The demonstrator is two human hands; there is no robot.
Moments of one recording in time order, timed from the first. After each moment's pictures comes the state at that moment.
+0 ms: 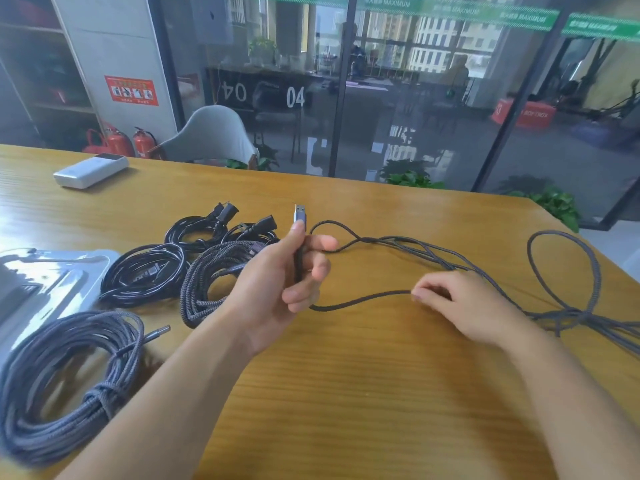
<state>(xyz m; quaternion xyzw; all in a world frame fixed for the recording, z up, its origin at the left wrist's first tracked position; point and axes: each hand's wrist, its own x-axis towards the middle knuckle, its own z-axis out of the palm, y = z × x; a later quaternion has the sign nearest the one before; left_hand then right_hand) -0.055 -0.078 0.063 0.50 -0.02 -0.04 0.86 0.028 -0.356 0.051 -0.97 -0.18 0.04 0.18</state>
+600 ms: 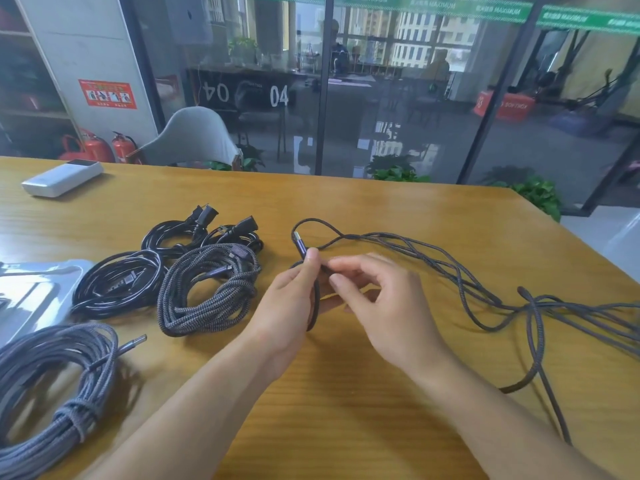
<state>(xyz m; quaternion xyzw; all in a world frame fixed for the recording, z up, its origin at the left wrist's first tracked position) -0.052 -0.123 0.037 0.59 -0.02 -0.02 0.80 -0.023 -0.270 0.033 -0.80 -0.25 -0.12 0.53</state>
